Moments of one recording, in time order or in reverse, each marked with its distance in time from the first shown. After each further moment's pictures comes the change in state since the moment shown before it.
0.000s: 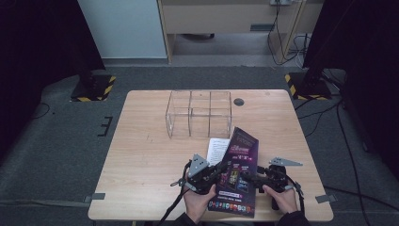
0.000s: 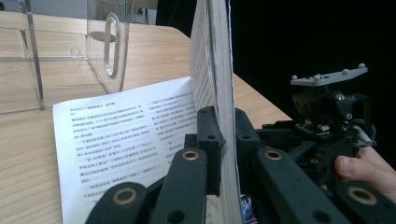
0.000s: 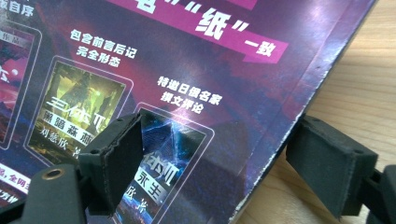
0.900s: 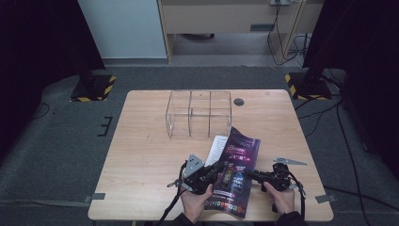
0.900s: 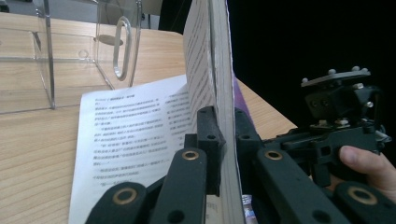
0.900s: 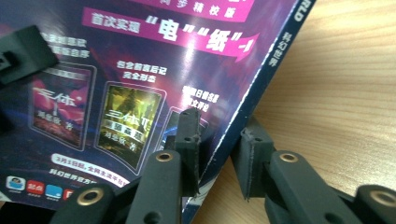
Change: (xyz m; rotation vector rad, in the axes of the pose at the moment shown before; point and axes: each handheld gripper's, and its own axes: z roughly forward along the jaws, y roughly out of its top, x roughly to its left) left arm 0.010 -0.003 -0.006 -0.024 0.004 -0.021; right arm 0.005 0.006 -0.012 0.004 0.094 0.166
